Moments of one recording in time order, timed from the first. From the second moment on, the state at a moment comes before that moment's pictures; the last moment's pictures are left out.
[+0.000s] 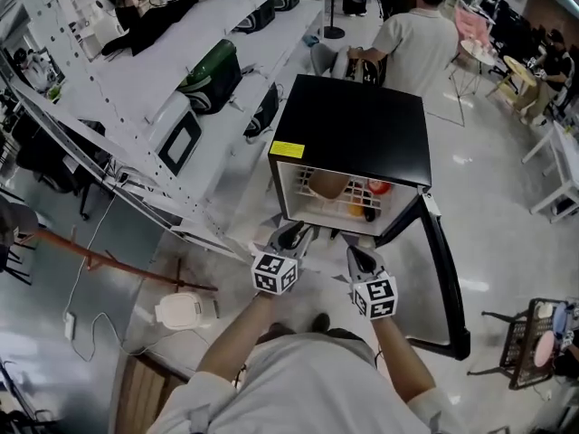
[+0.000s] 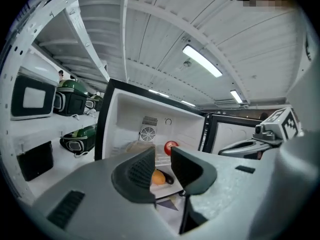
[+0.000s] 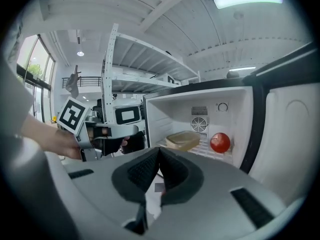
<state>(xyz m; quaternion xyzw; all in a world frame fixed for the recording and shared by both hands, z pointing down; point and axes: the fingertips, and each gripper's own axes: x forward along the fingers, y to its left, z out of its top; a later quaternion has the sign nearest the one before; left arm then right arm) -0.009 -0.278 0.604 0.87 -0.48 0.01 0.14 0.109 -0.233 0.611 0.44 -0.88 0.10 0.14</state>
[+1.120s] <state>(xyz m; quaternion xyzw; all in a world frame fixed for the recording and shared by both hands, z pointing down) -0.087 -0.182 0.567 0.92 -0.36 0.01 0.13 0.065 -0.130 0.560 0.57 -0.81 0.10 0.11</state>
